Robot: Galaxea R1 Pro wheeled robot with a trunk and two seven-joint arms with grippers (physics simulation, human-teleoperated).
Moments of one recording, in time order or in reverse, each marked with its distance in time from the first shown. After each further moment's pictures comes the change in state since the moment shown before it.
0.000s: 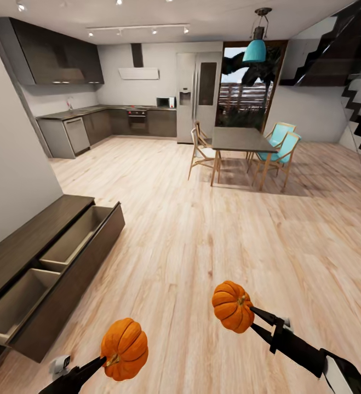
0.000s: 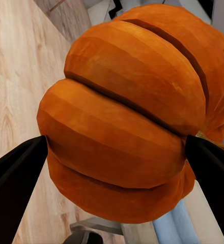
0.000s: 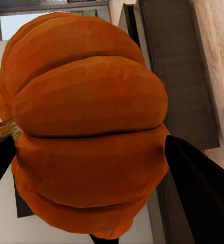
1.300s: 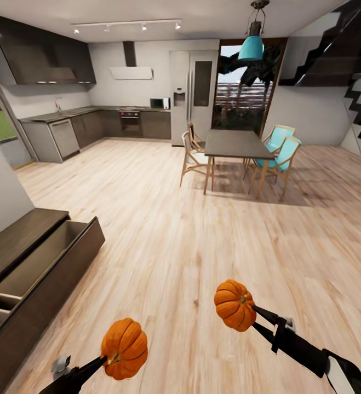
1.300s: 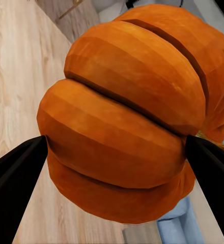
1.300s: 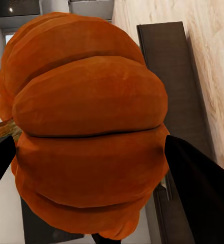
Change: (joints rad) left arm 0.000 0.000 0.000 0.001 -0.001 0.001 0.045; right arm 0.000 -0.003 -0.019 0.000 -0.001 0.000 0.000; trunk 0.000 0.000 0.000
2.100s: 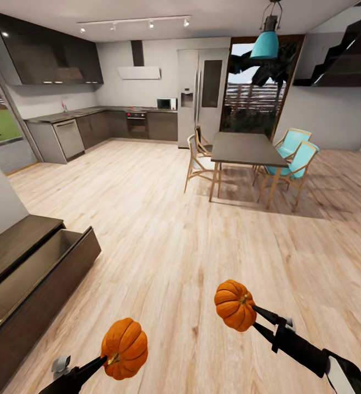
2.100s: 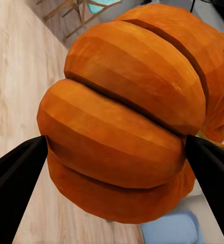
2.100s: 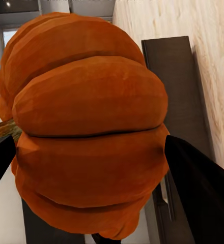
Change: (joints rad) left arm 0.000 0.000 0.000 -0.001 -0.001 -0.001 0.001; right arm 0.000 -0.001 0.000 0.000 0.000 0.000 0.002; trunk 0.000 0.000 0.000
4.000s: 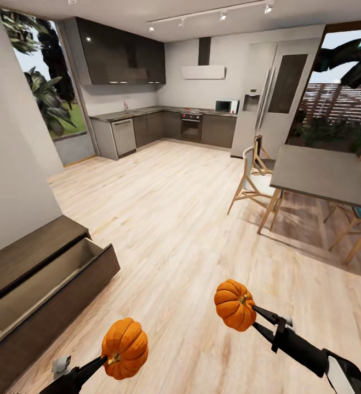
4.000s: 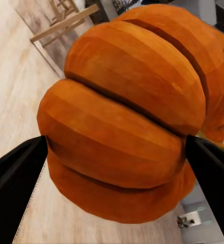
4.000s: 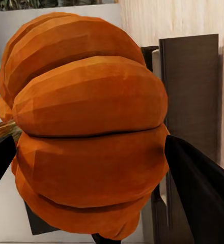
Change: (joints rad) left arm 0.000 -0.001 0.000 -0.001 0.000 0.000 0.000; right arm 0.000 0.001 0.000 -0.001 0.001 0.000 0.000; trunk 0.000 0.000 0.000
